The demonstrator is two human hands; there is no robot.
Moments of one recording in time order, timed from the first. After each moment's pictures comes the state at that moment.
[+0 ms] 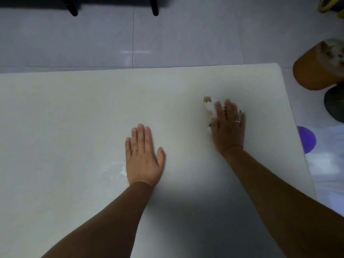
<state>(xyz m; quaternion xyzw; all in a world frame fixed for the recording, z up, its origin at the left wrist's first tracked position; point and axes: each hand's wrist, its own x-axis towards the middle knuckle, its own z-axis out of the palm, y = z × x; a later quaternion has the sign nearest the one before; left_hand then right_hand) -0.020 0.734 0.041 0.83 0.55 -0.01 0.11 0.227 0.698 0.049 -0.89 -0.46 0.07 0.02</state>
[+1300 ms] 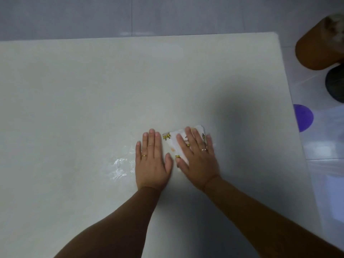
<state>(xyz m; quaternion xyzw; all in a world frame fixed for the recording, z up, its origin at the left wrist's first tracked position) -0.049 0.621 0.046 0.84 0.53 0.00 0.14 0.098 0.561 0.050 -0.76 -0.65 0.08 -0.02</state>
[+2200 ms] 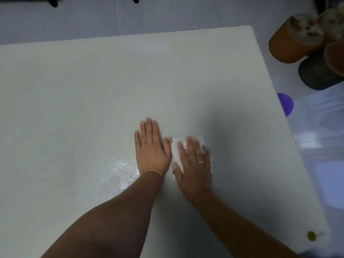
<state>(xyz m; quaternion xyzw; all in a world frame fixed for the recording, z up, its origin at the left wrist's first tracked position) -0.051 0.619 0.040 0.85 0.51 0.03 0.14 0.026 0.504 0.052 -0.85 -0.51 0.08 0.00</state>
